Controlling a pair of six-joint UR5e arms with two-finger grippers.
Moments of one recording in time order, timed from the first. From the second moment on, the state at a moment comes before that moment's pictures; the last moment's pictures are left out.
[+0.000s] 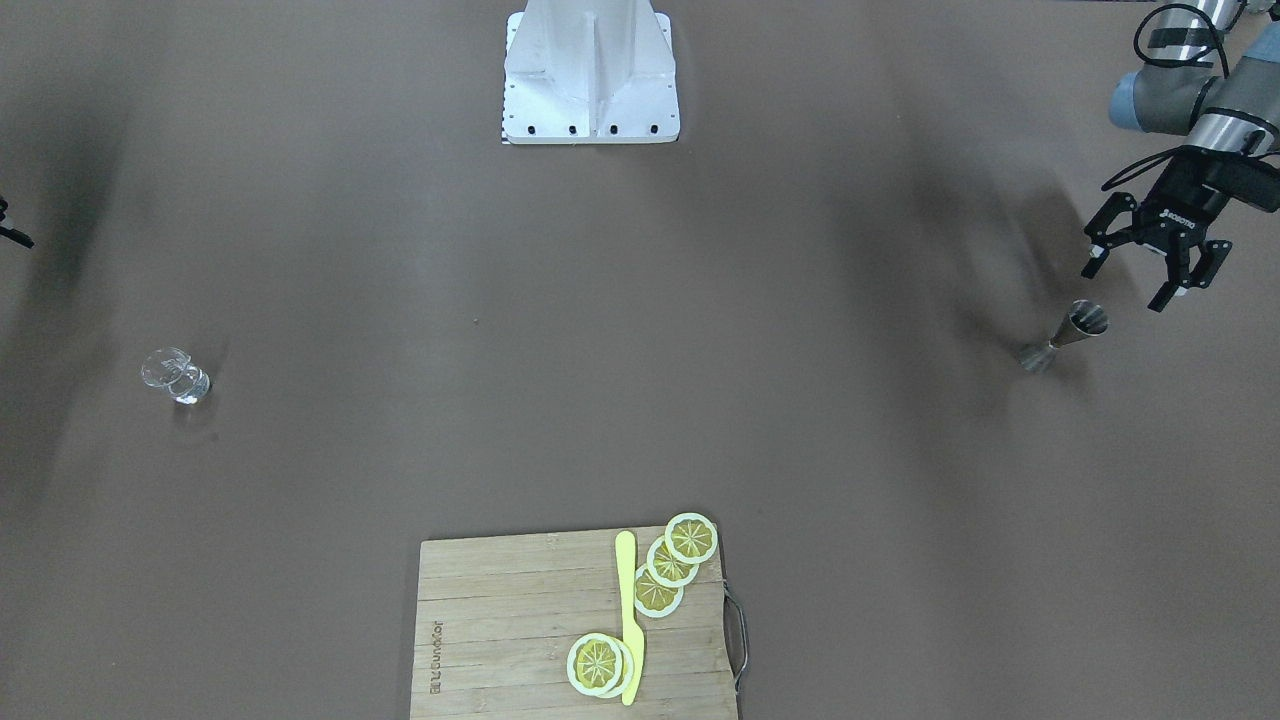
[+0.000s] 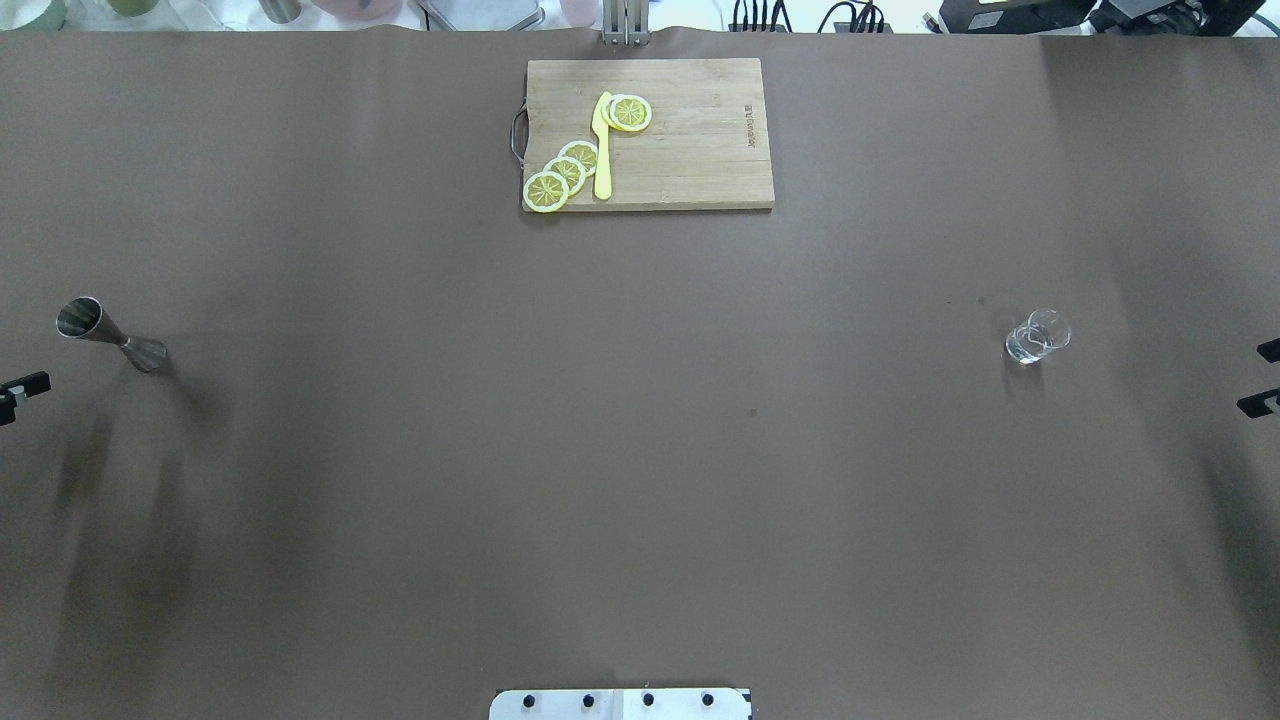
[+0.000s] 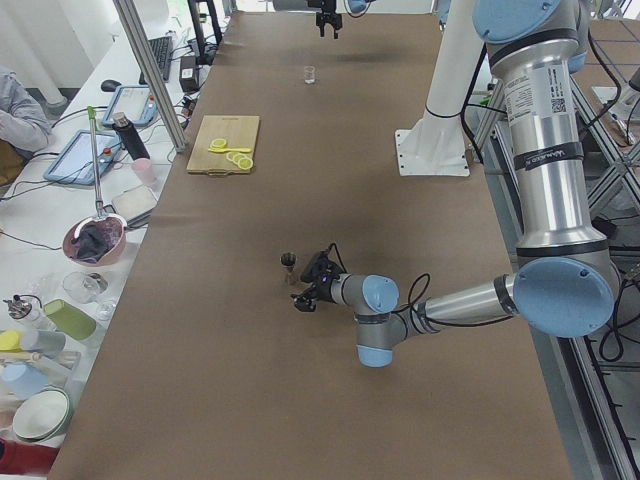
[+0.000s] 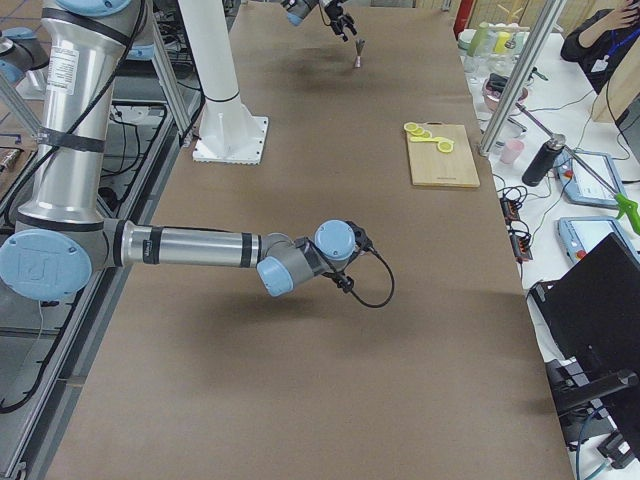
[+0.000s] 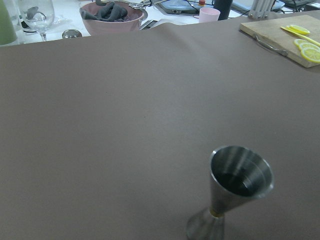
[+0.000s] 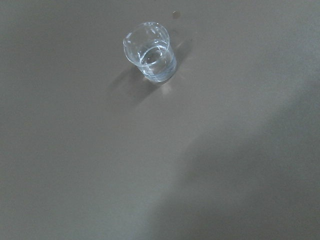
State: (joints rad) left arm -0.83 -1.33 -1.31 -3.49 -1.69 -0.75; right arm 1.27 -1.76 1.61 -0.90 2.56 -0.27
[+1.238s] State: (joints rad) left arm -0.33 -1.33 -1.34 -3.43 -0.89 -0.80; right arm 1.11 -1.59 1.28 -0.18 2.35 -0.32
